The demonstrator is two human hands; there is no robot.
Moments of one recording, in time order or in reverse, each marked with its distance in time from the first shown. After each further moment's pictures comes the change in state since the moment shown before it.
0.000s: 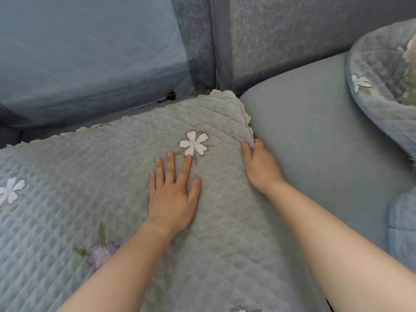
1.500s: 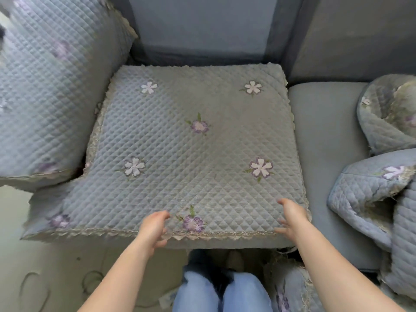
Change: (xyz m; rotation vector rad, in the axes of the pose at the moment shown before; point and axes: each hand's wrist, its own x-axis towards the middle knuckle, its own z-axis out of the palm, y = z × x) left_hand -0.394 -0.086 -0.098 -1.227 -0.283 -1.242; right_hand -0.338 0.015 -0.072 0.479 -0.143 0.875
